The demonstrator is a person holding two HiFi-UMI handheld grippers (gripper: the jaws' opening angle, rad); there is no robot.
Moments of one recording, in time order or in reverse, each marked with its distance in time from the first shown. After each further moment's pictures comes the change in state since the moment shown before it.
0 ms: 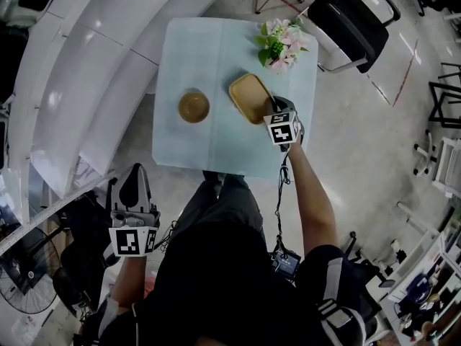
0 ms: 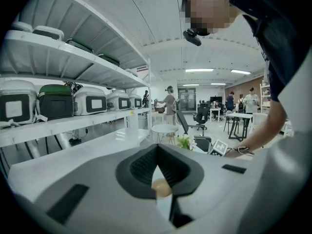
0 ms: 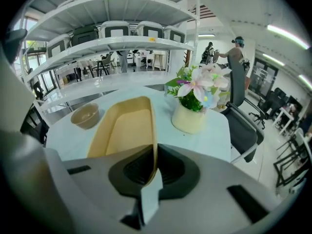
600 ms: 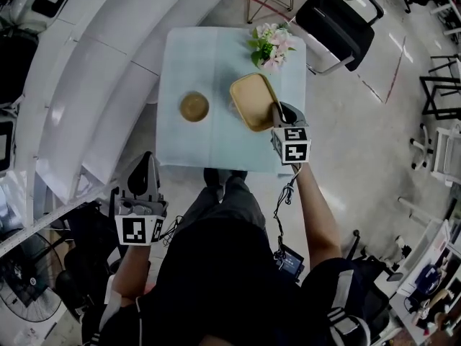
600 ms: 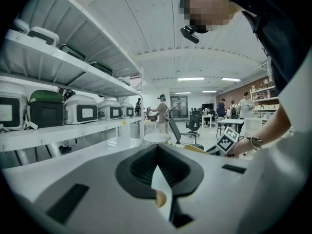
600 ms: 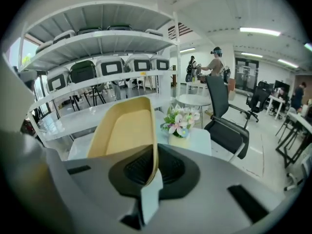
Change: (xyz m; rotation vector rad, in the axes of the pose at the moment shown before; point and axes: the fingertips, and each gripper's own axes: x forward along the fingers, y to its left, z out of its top) left arm -0.005 -0.021 0.034 0.021 -0.103 -0.092; right arm -0.140 0.007 0.055 0.177 -0.218 -0.031
